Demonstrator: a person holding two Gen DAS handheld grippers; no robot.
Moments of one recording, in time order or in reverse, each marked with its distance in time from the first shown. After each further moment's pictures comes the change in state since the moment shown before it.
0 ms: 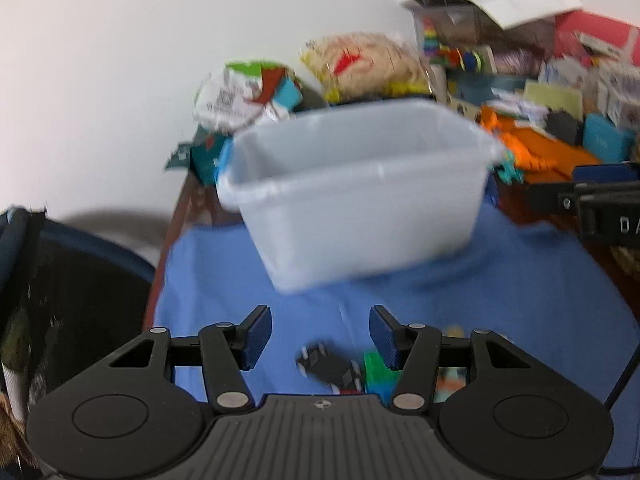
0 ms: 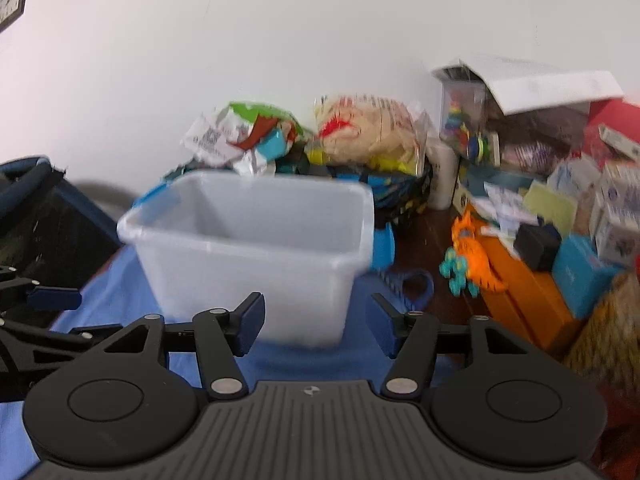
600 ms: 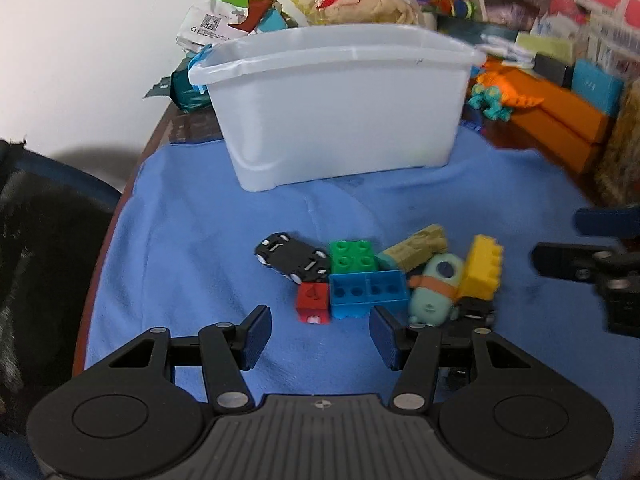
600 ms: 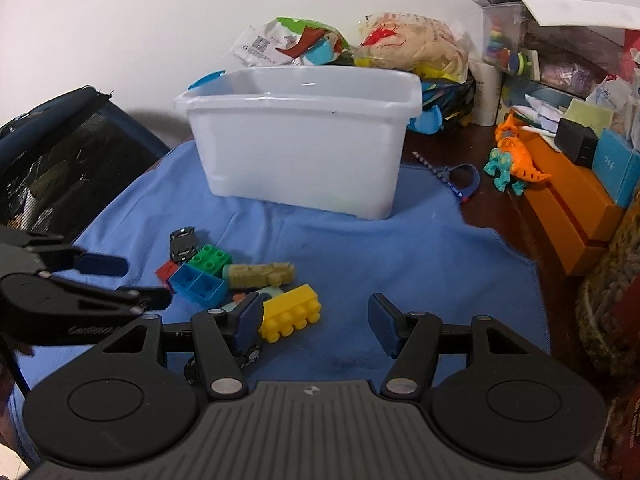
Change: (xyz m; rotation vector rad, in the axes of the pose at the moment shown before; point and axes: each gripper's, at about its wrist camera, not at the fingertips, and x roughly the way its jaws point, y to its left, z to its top) left arm 0.022 -0.014 -0.058 -0.024 0.116 -0.036; right arm -0.013 0.011 -0.074 -0.030 0.172 0.133
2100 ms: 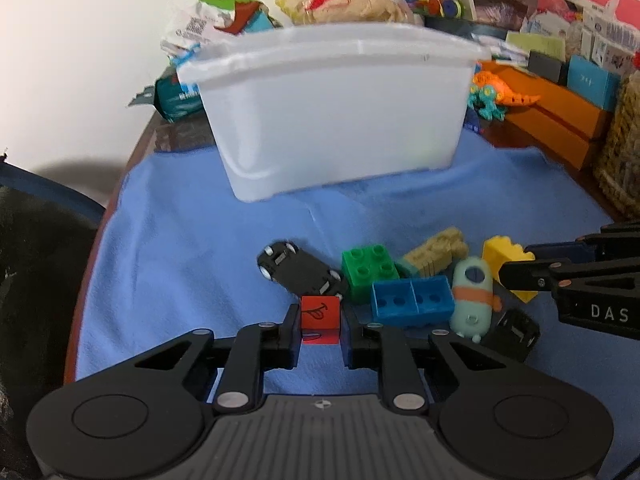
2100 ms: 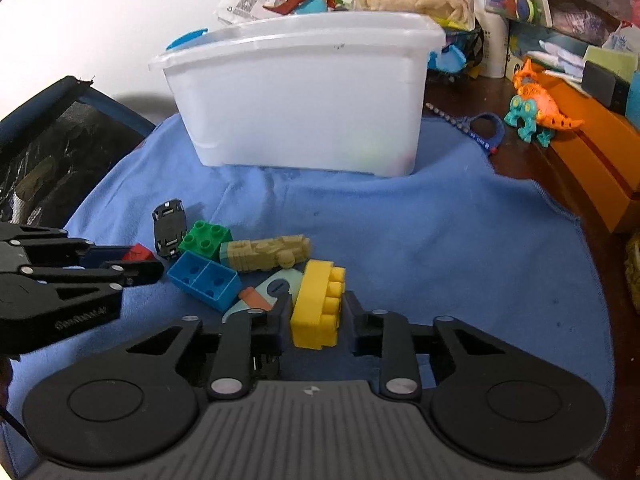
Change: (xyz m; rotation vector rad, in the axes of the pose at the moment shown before) left arm 0.014 0.017 0.004 0.027 -0.045 -0.068; right arm 0.049 0.006 -0.007 0.081 0.082 0.014
